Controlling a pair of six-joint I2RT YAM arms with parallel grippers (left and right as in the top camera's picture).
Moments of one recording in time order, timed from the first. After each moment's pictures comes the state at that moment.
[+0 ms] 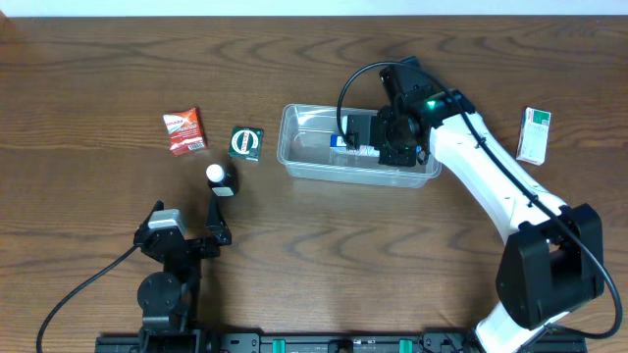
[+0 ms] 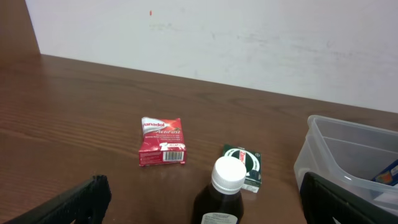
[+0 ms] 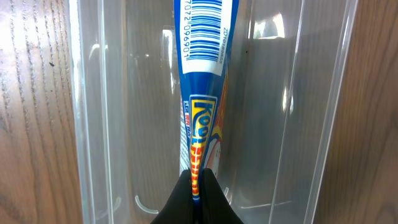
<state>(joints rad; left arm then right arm) -0.01 0.01 0.03 -0.13 -0.06 -0.17 0.40 1.82 1.44 -0.86 -0.10 -1.09</state>
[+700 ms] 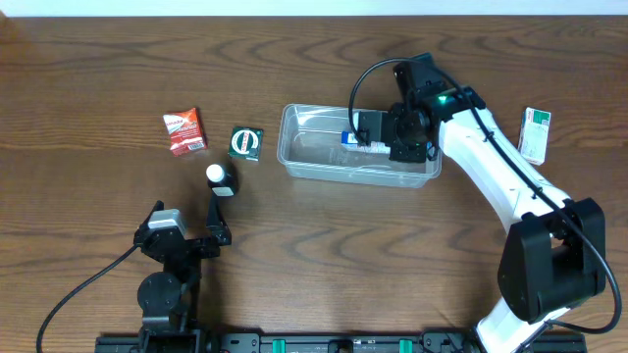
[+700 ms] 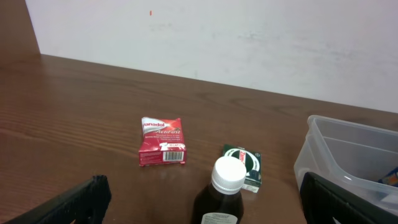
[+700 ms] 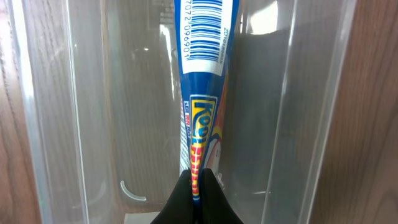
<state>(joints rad) -0.01 0.01 0.03 -0.13 -0.06 -0.17 0.34 1.83 1.42 -0.84 -0.10 -1.15</state>
